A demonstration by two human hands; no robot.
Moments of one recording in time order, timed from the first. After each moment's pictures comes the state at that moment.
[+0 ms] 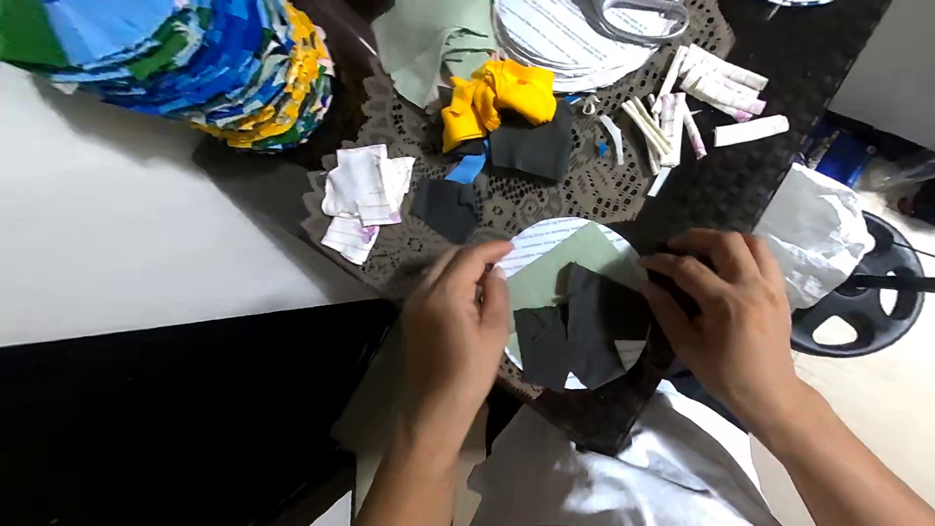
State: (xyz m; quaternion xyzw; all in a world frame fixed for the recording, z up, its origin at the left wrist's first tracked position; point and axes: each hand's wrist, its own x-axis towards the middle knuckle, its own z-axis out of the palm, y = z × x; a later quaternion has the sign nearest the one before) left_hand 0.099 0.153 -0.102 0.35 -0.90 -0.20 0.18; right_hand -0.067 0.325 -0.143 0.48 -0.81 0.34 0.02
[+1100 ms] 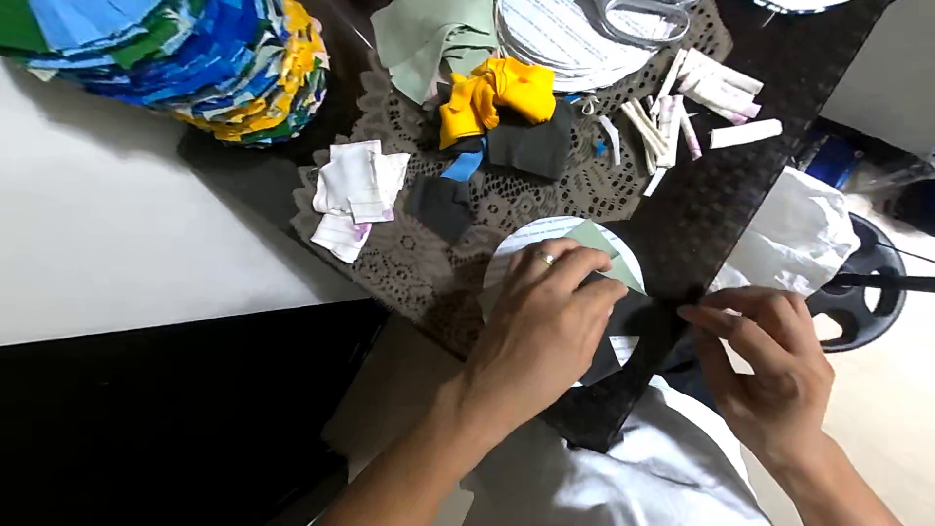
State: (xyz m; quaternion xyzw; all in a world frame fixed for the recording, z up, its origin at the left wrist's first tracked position) left_hand 0.062 0.176 -0.105 0.08 -0.97 -0.21 0.13; right_hand -0.055 0.379 -0.162 0.45 -0.79 0.42 0.05
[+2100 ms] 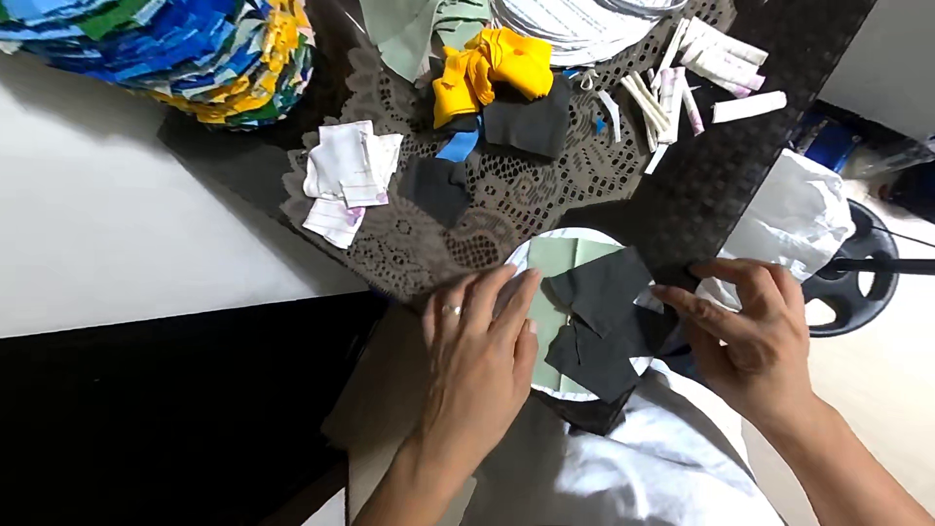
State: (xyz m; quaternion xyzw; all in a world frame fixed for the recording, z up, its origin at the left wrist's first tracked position) left_hand 0.132 0.185 -0.121 0.25 -0.96 -0.12 0.07; right_hand -0.058 0.381 -0.168 0.50 -0.78 0.36 0.04
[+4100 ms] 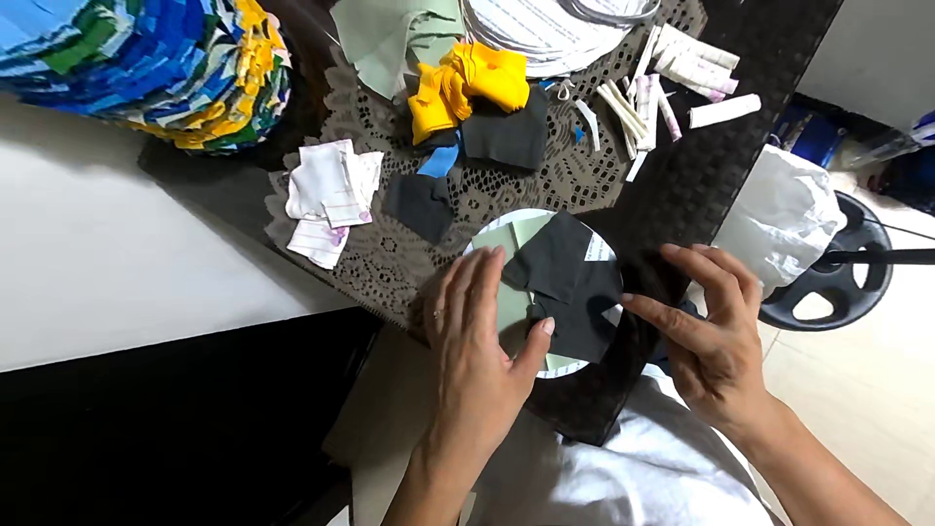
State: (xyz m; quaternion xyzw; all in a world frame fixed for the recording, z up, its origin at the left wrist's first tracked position) left_hand 0.116 0.185 -0.130 0.31 -0.91 -0.22 0.15; right_hand -0.044 0.365 -0.177 0.49 -0.74 0.46 0.00
